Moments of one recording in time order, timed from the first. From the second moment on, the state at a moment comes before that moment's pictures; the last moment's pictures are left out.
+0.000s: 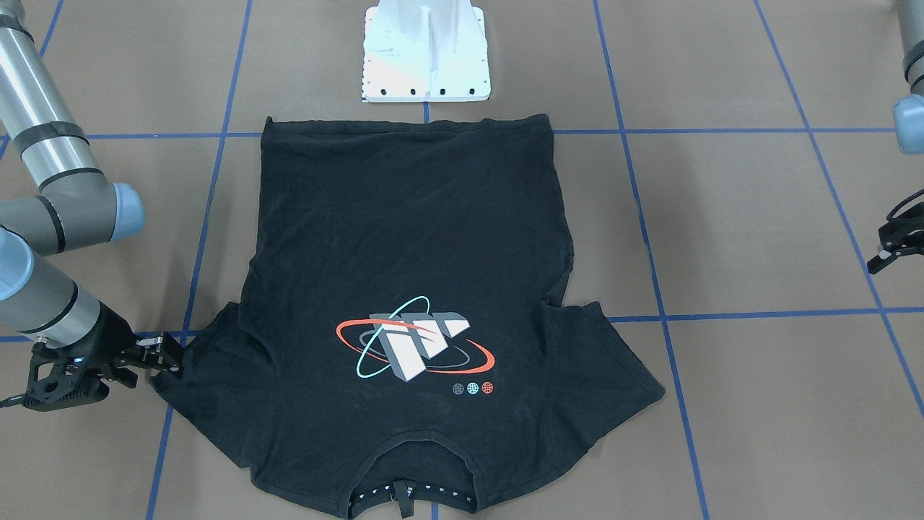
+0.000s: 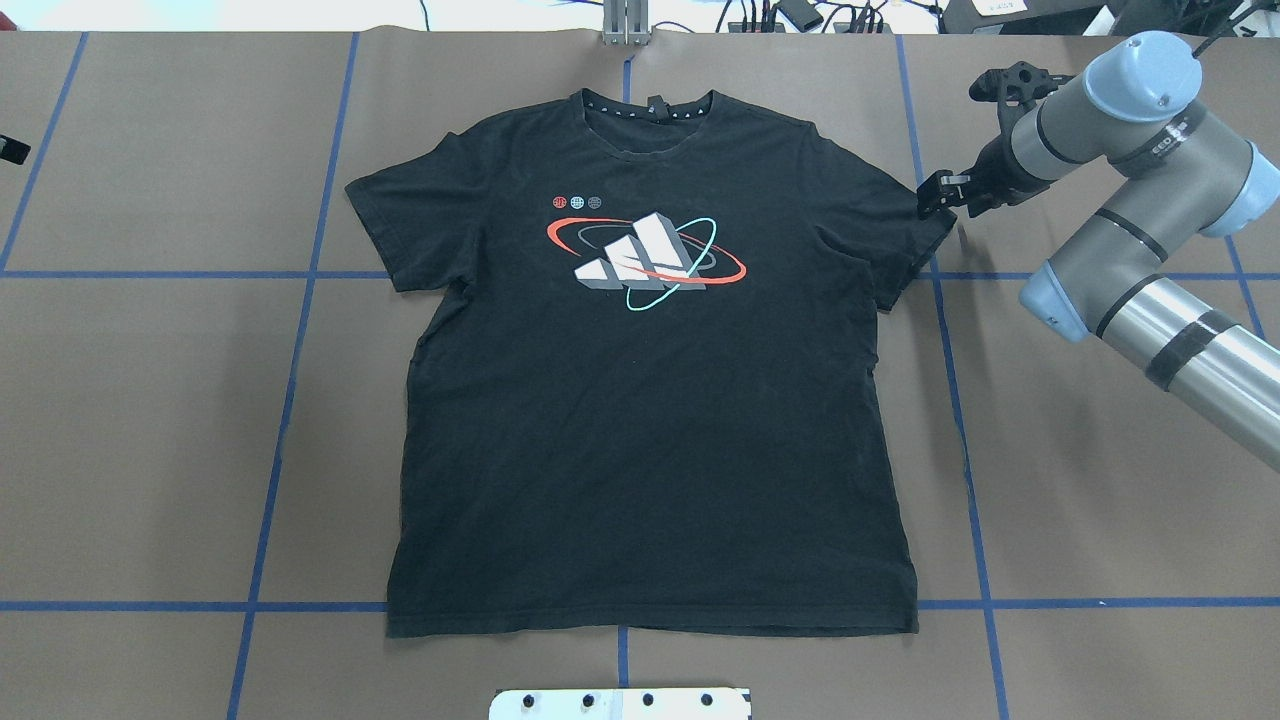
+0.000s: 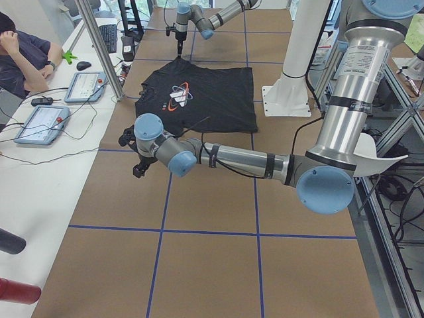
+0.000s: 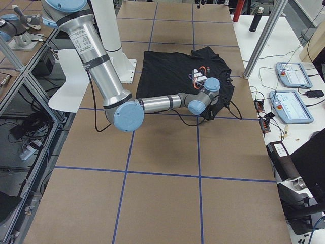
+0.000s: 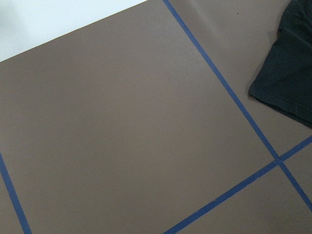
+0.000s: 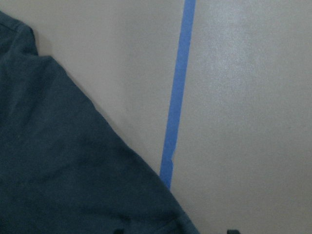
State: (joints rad) left arm -1.38 -1.80 -1.47 -2.11 -2.42 -0.10; right arm 0.99 -1.09 1.15 -0.85 2.13 0.77
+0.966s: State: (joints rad) left arm -1.38 -1.80 -1.42 -2.19 -2.42 -0.10; right arm 0.98 -1.09 1.14 -0.83 2.09 0.70
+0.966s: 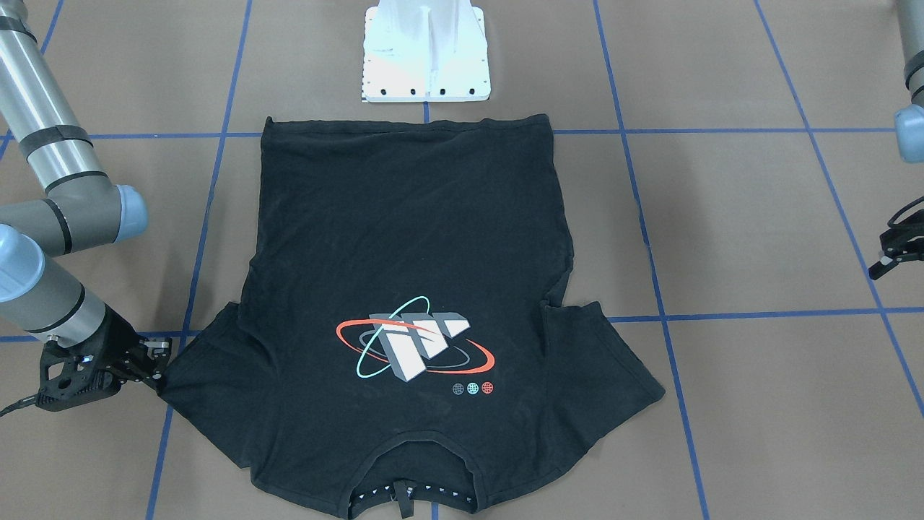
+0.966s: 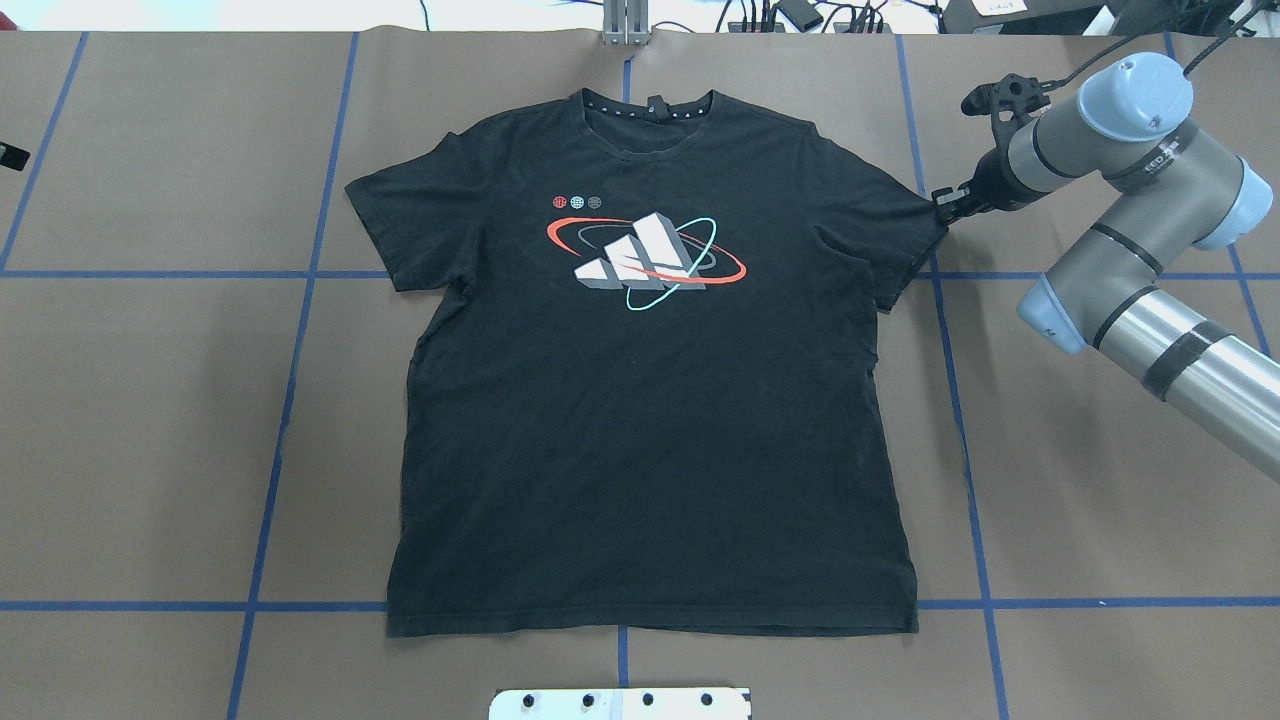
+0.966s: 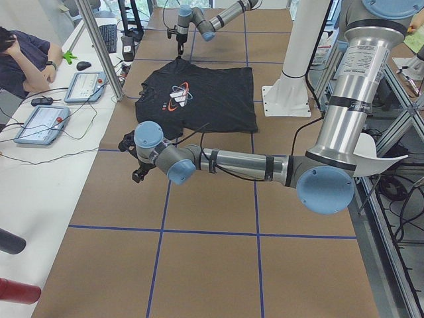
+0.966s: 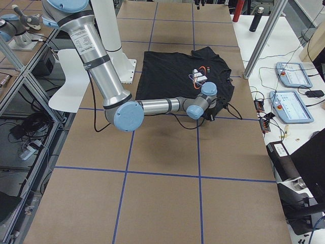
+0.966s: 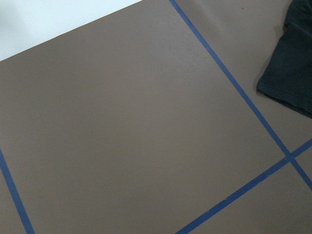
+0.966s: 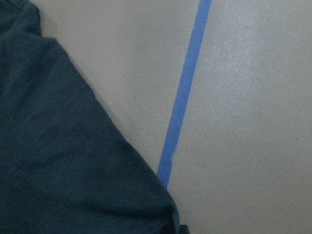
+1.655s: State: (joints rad) left arm -1.38 -1.80 -1.42 -2.19 -2.42 -0.10; right arm 0.99 -0.99 1.21 -1.05 2.10 0.73
